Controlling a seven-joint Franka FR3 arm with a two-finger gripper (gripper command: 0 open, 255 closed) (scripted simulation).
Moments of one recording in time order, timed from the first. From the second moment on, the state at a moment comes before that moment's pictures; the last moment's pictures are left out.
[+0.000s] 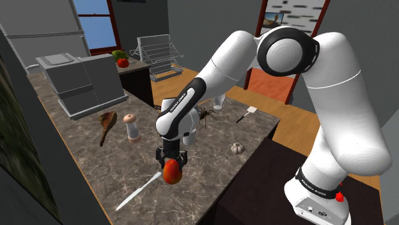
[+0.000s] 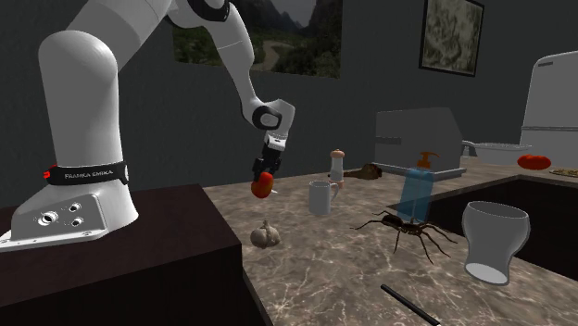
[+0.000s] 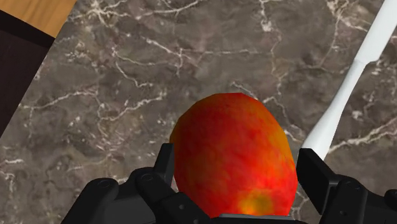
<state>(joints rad) 0.28 0.63 0.10 -1.99 0.44 2.46 1.13</state>
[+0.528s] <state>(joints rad) 0.28 0.64 0.10 -2.00 0.44 2.47 1.12</state>
